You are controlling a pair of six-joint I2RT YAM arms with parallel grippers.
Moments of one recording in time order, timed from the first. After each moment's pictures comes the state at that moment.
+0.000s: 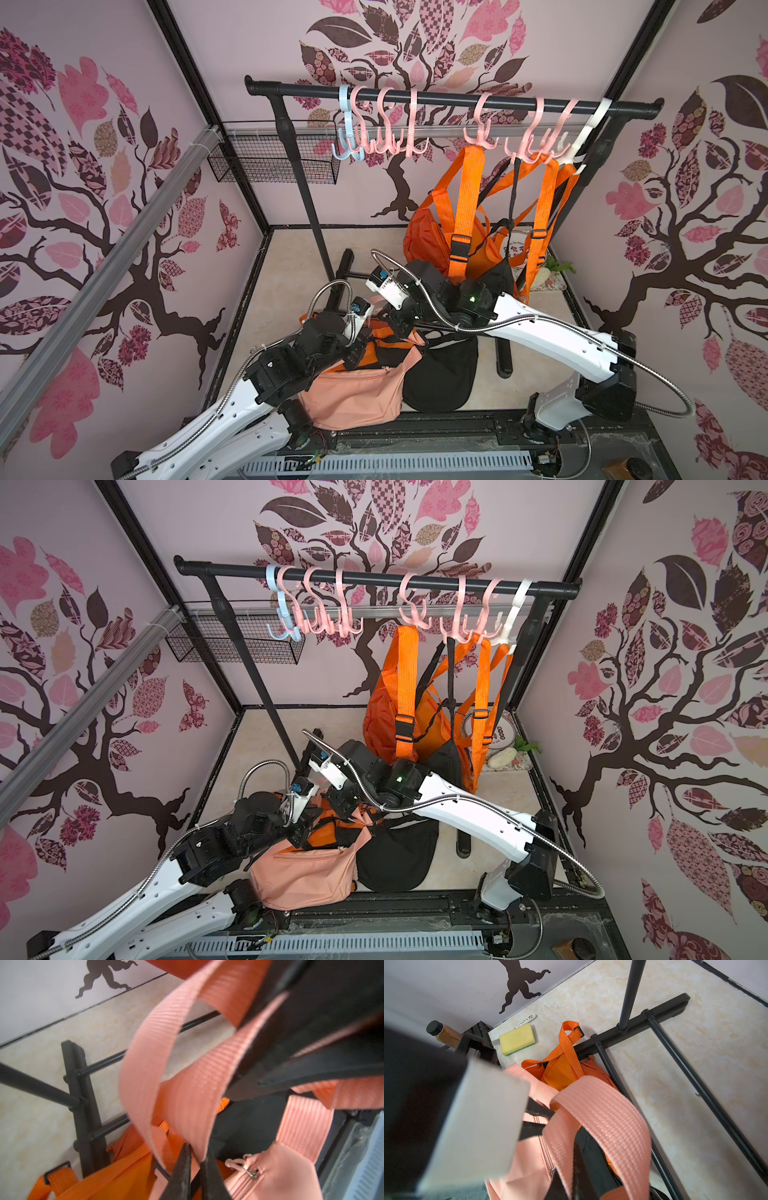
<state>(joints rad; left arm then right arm) -0.86 0.71 0.78 -0.67 -0.13 -0.06 1.07 1.53 1.56 -0.75 -0.10 0.15</state>
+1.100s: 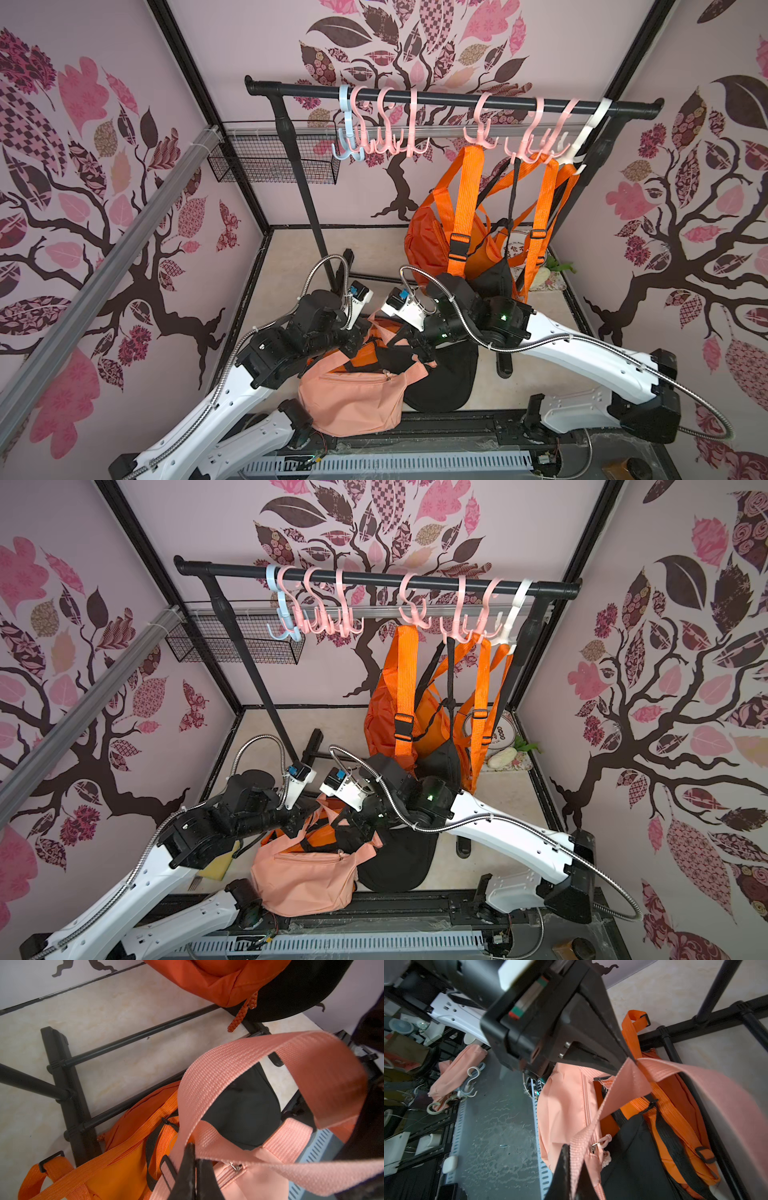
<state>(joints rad) -0.74 0.84 1.05 -0.88 0.08 -0.10 1.06 1.31 1.30 -0.63 -0.48 0.12</state>
